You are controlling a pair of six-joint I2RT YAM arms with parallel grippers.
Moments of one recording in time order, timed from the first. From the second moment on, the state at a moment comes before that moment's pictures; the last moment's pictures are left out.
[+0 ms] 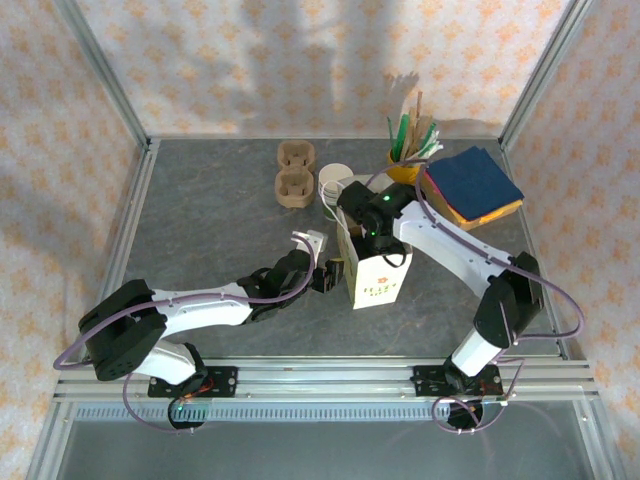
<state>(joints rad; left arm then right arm) -0.91 1.41 0.64 0.26 -0.30 -0.48 0.72 1.63 1.48 -1.36 0.04 0.53</state>
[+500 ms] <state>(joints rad) -0.91 1.41 0.63 0.26 -0.31 -0.48 0.72 1.64 1.47 -1.34 0.03 0.53</state>
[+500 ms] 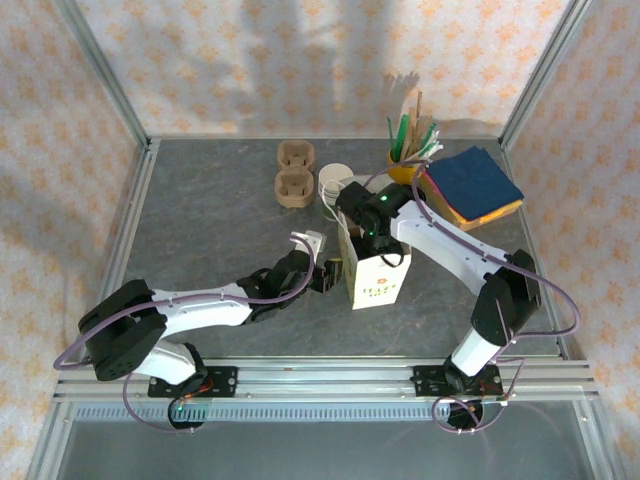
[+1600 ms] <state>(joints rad) -0.91 1.41 0.63 0.26 -0.31 -0.49 0.72 1.64 1.42 -1.29 0.03 0.53</state>
